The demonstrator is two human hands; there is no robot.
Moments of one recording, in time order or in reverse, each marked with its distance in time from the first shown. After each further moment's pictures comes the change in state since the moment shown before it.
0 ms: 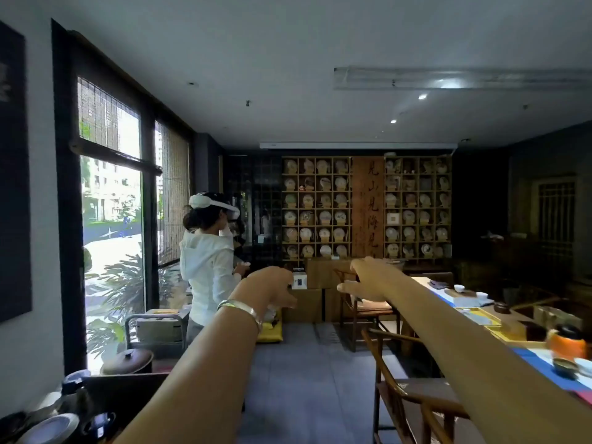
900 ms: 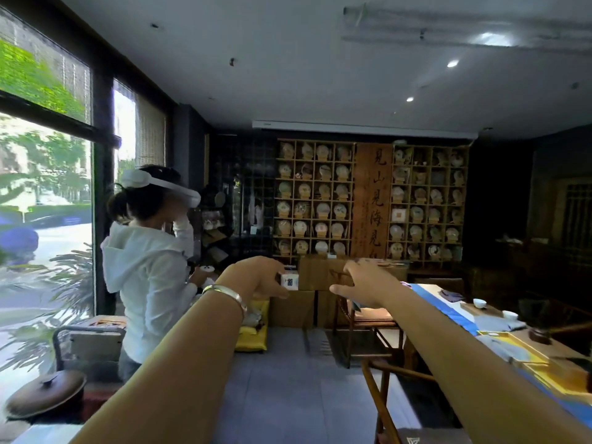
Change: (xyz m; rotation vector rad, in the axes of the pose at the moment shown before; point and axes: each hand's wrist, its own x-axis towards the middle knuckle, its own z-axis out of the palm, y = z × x) left_hand 0.406 -0.071 0.082 -0.022 -0.079 -0.023; right_hand 0.359 0.156 0.161 0.023 -0.007 -0.007
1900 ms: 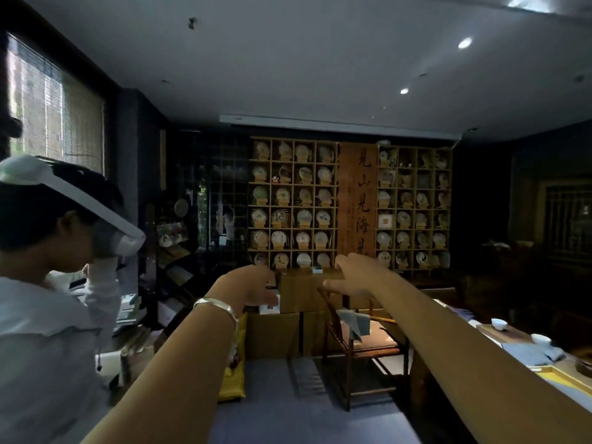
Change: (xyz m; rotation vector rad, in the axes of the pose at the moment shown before) left_hand 0.417 -0.193 0.043 -0.080 0.025 0.045; right_hand 0.420 0.027 0.107 -0.156 0.049 0.051
